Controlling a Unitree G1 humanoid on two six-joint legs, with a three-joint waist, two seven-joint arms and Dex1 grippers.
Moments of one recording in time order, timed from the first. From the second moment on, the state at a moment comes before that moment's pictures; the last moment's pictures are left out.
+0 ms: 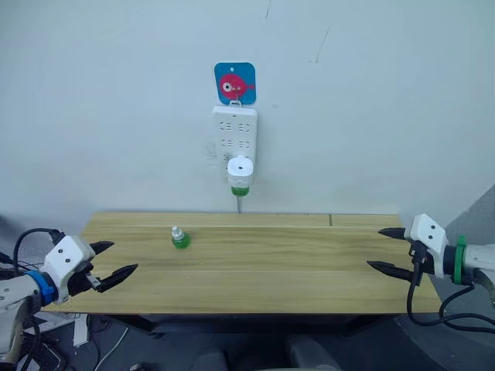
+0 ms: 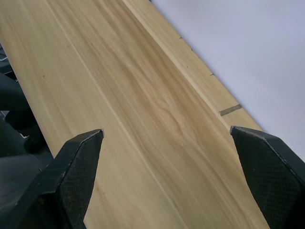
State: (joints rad) left arm 0.18 0.89 0.38 0.24 -0.31 0.06 -1.03; right arm 0.05 -0.89 -0.14 -0.06 0.27 0.22 1.09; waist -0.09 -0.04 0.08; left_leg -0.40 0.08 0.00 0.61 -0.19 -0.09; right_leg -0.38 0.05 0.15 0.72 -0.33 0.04
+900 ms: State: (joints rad) left arm -0.56 0.66 0.15 0.37 -0.36 0.24 -0.95; right arm -0.23 -0.58 -0.13 -0.68 0.58 0.74 0.56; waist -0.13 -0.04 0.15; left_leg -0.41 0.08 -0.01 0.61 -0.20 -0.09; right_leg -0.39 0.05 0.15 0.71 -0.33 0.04
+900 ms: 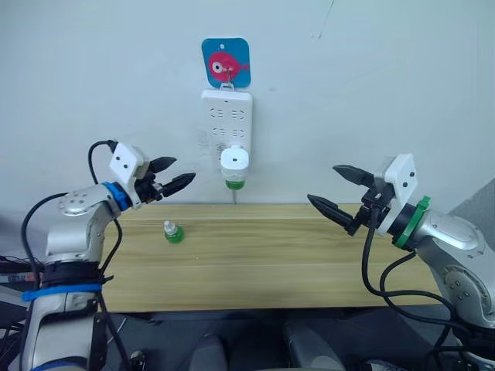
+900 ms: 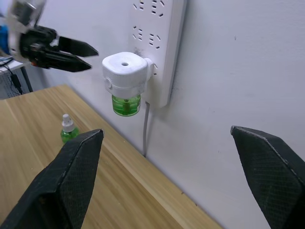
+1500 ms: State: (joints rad) left arm -0.82 0.55 0.12 0.69 -0.31 0.10 -1.02; right arm -0.23 -0.58 -0.14 -0.77 0.68 0.82 0.44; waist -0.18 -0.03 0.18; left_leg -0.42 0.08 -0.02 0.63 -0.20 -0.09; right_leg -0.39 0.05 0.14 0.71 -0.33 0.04
